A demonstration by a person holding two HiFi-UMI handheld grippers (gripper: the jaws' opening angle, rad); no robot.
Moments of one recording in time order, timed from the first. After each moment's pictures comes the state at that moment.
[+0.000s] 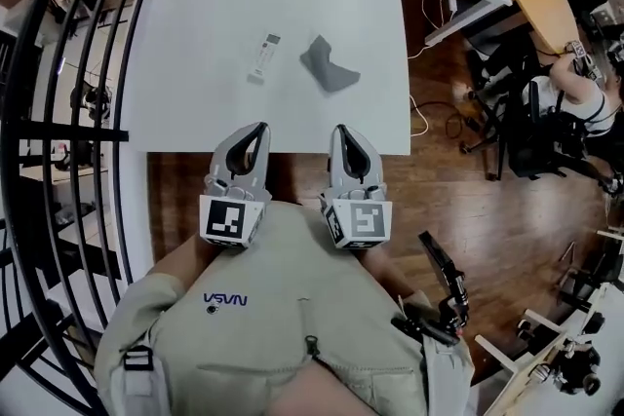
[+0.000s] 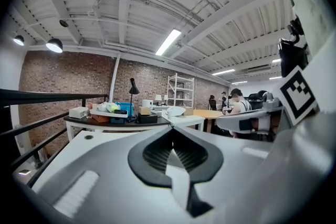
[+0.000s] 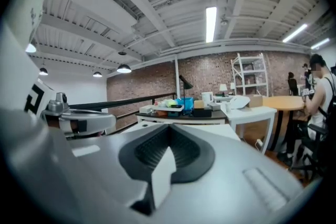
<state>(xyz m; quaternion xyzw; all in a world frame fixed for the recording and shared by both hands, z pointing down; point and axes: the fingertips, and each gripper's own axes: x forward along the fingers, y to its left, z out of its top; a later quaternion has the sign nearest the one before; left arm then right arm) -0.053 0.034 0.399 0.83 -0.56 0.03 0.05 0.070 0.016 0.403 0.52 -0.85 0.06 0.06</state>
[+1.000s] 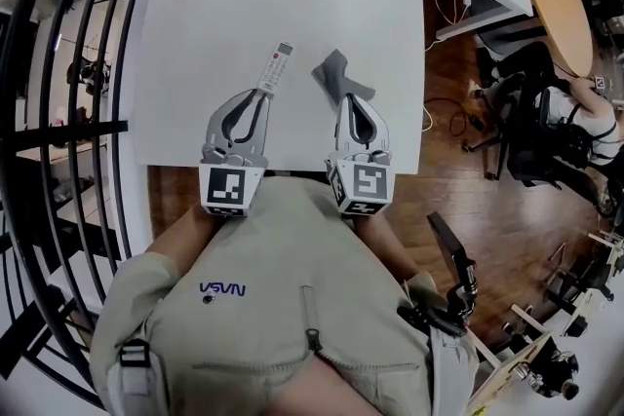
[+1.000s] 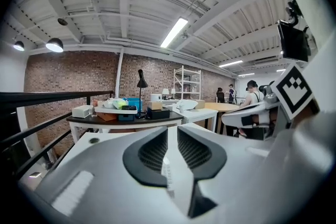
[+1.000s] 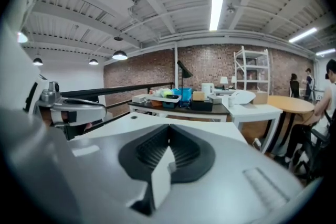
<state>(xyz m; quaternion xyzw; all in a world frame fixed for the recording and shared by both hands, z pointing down) -0.099 -0.072 0.434 0.81 -0.57 0.08 0.05 0.044 -0.102 0.441 0.52 -0.84 0.08 0.12</state>
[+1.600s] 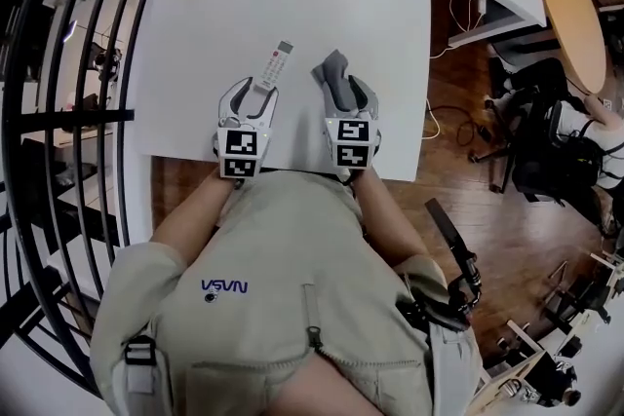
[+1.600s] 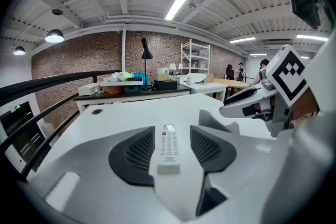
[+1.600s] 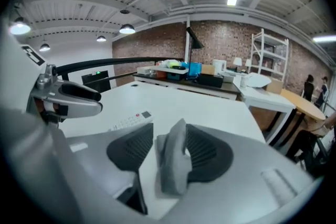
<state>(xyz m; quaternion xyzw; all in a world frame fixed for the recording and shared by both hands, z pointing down) -0.095 -0.101 0.553 0.77 -0.59 0.19 0.15 0.044 -0.151 0.552 0.46 -0.84 0.11 0.26</state>
